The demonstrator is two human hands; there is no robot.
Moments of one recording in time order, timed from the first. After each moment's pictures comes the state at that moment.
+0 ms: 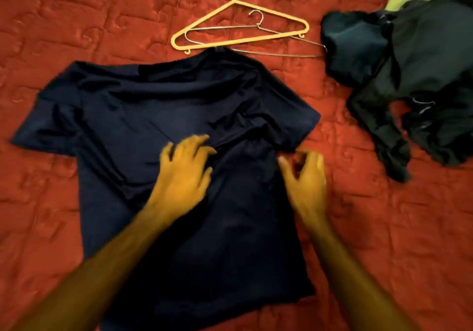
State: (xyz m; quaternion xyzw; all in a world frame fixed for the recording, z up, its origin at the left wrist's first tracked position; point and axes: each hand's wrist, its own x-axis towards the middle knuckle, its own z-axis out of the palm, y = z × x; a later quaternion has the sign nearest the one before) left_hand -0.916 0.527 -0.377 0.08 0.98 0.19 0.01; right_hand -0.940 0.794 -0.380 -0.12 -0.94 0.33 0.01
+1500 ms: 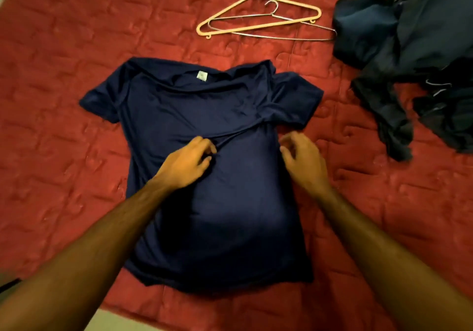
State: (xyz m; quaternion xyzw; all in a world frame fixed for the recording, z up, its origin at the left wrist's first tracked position) left_hand -0.836 0.554 -0.352 0.03 0.95 0.26 0.15; right_hand -0.910 0.852 -0.363 0.10 -0.92 0.35 -0.11
